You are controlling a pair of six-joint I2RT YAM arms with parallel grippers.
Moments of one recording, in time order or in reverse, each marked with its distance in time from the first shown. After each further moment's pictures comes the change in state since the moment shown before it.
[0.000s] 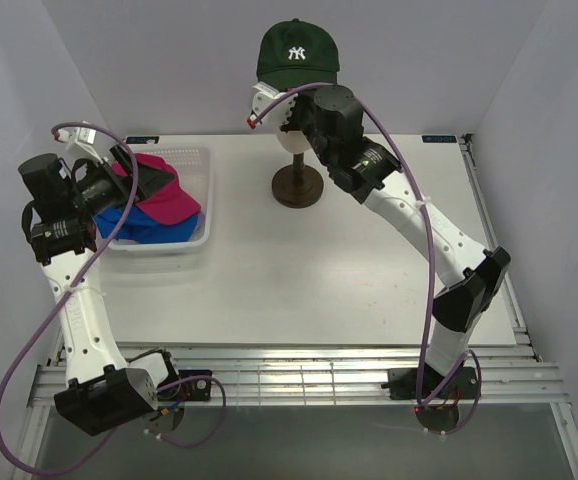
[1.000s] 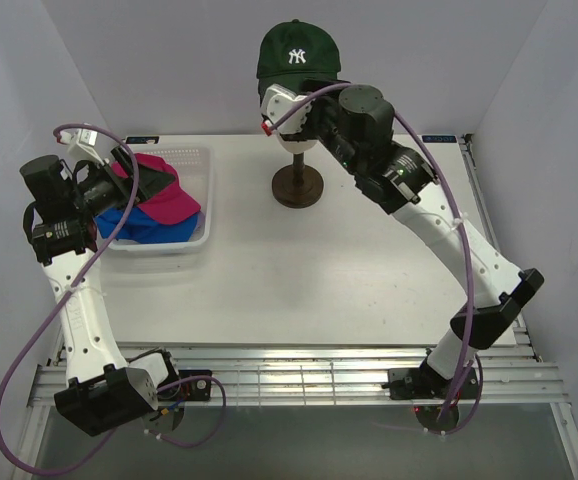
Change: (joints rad) left arm 0.002 -0.002 -0.017 0.005 0.013 -0.008; right arm 0.029 -0.127 0.000 -0.143 -0.084 0.108
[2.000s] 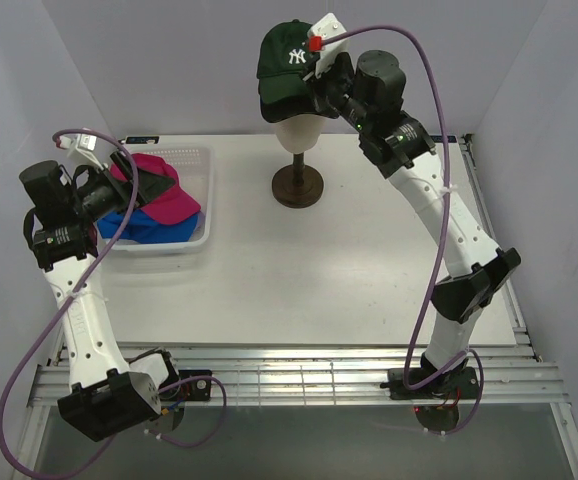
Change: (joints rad) left arm 0.016 -0.031 -0.037 0.019 0.034 -0.019; right arm -0.198 0.158 0.206 0.051 -0.338 0.804
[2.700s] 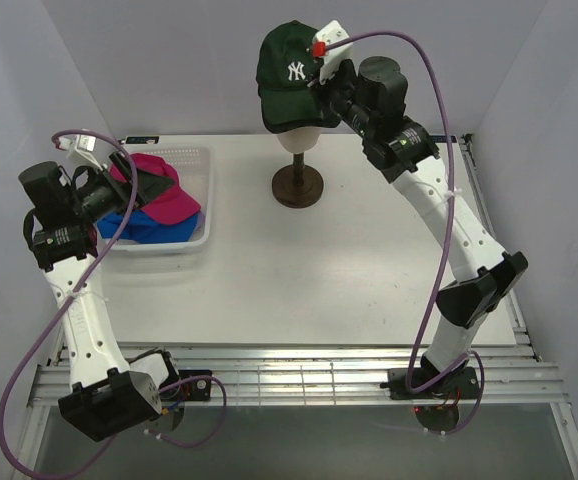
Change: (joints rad) left arm 0.009 0.000 -0.009 0.007 0.008 -0.006; right arm -0.003 -0.047 -0.109 -0.017 0.027 0.027
